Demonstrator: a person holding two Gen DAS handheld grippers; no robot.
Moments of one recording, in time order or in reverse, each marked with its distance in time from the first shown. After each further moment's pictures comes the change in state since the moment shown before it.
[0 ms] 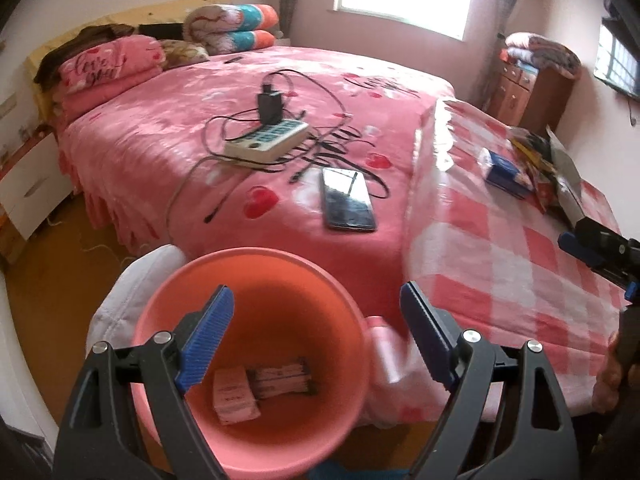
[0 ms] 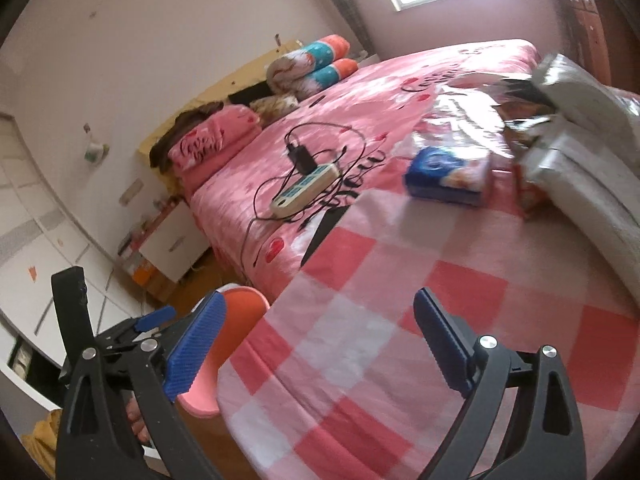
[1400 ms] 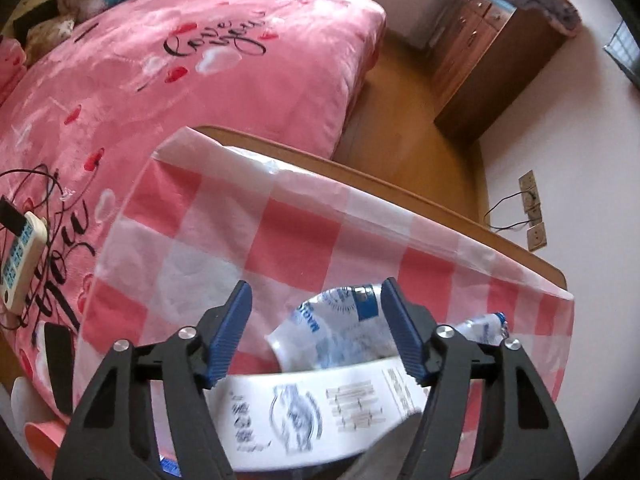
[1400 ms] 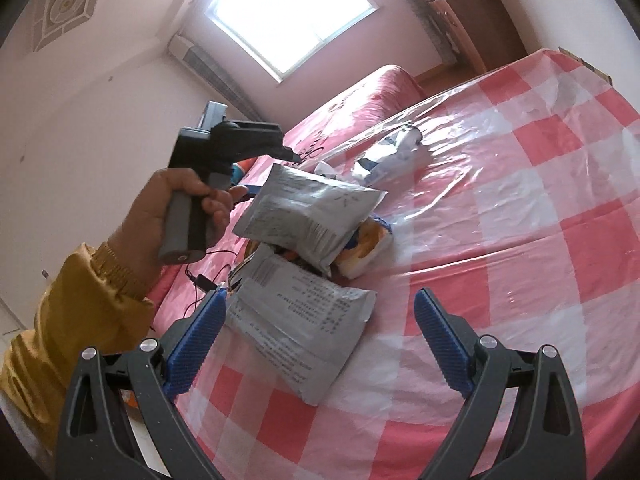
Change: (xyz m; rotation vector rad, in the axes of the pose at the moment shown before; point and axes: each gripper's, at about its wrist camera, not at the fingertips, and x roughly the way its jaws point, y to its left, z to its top) left arm 0.236 -0.365 0.268 0.043 0.374 -0.183; right arm -0.153 -0.197 0.023 0.354 -0.277 -0.162
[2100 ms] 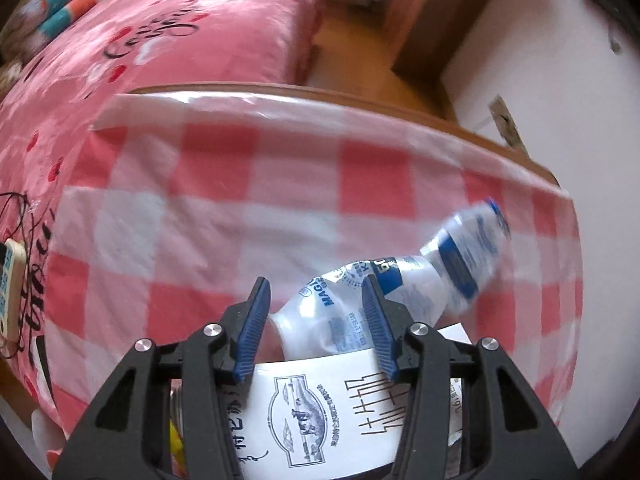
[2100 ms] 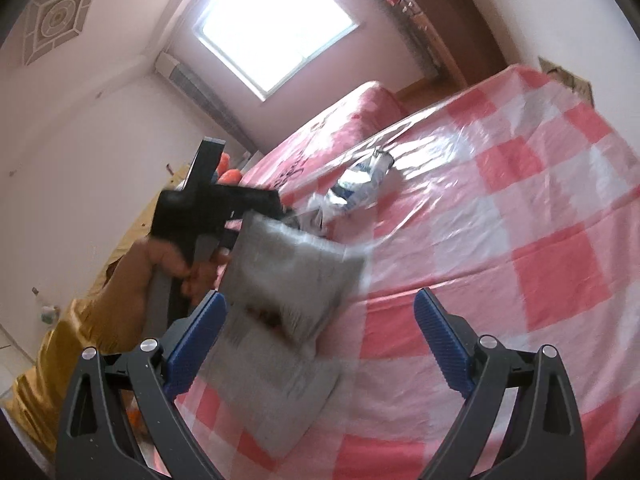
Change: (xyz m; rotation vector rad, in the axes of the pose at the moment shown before) left arm 0.011 -0.041 -0.065 0.247 0.085 -0.051; right arm -0.035 -0.014 0.011 0.023 -0.078 -0.061
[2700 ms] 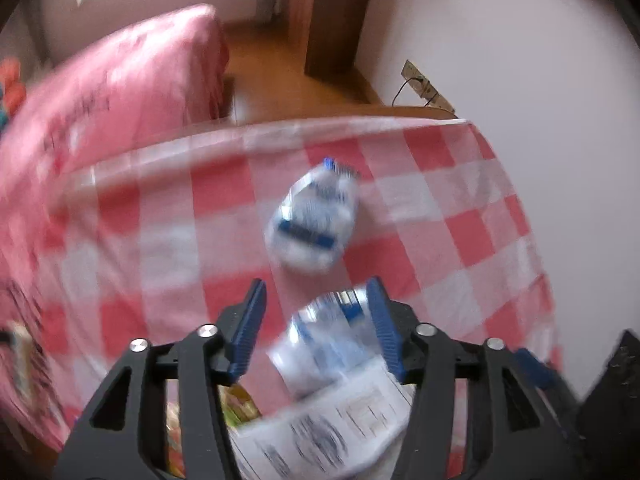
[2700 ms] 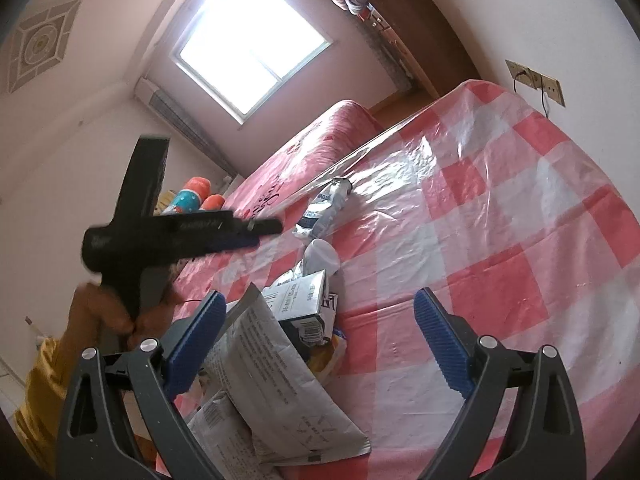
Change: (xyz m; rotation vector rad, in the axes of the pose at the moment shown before) left arm -0.043 -0.095 -0.031 0.362 -0.090 -0.040; right arm -0.025 -0.026 0.008 0.075 -0.058 -0.049
